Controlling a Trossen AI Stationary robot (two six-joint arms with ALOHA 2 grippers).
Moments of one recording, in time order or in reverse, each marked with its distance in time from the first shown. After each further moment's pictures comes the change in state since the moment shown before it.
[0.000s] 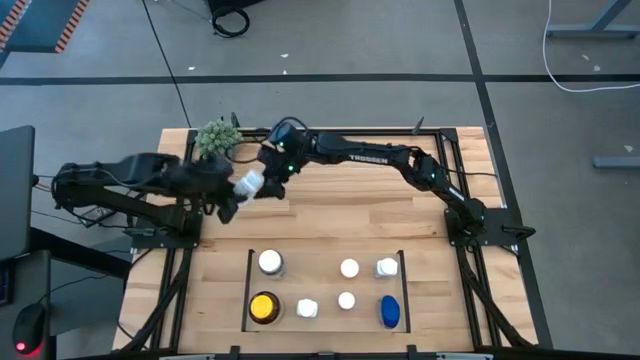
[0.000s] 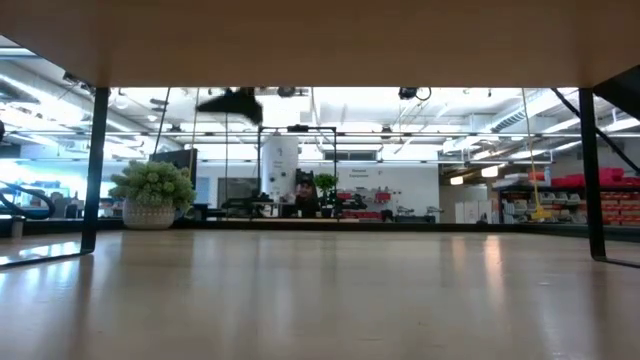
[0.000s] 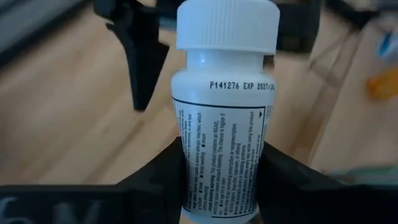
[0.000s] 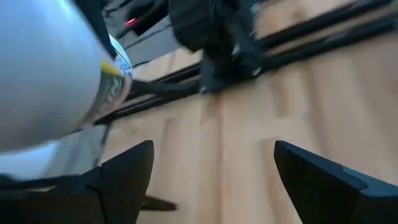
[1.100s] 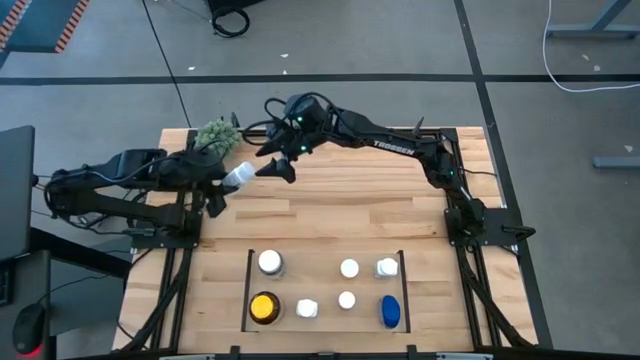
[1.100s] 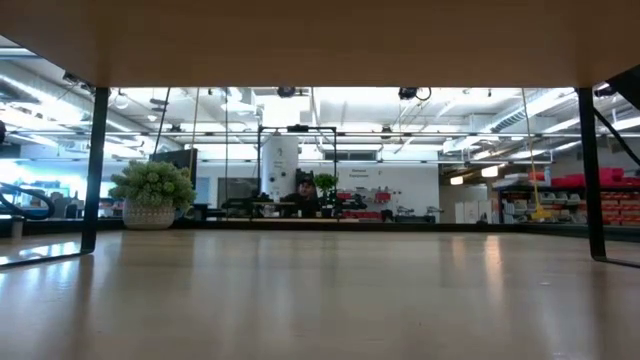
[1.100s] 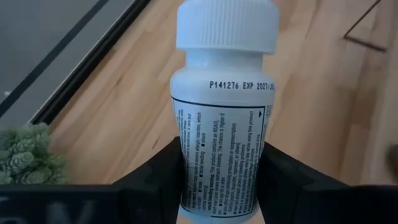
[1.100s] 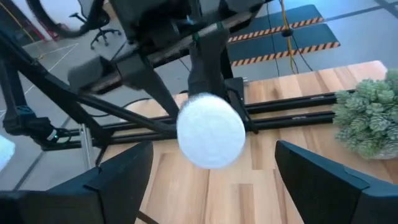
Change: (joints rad) left arm 0.110 -0.093 -0.042 -0.023 -0.012 0.334; right arm -0.006 -0.167 0.089 -0.100 0.102 -0.153
